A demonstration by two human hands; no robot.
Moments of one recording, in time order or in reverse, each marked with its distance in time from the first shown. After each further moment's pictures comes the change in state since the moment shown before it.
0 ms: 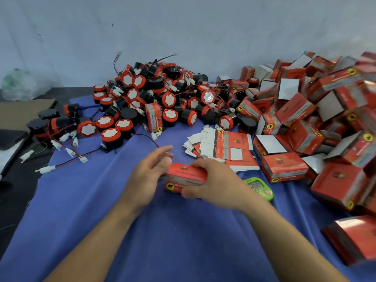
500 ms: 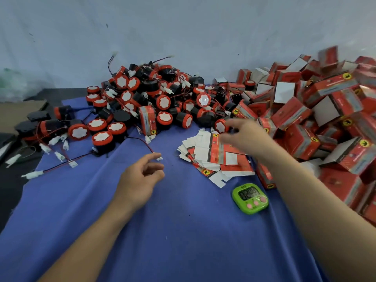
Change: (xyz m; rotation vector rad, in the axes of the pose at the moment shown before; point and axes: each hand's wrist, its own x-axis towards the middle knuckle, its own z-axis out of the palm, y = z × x) left_hand 0.012 -0.007 0.003 0.236 0.152 -0.115; right_hand 0.060 0.040 -0.100 -0.061 0.297 0.239
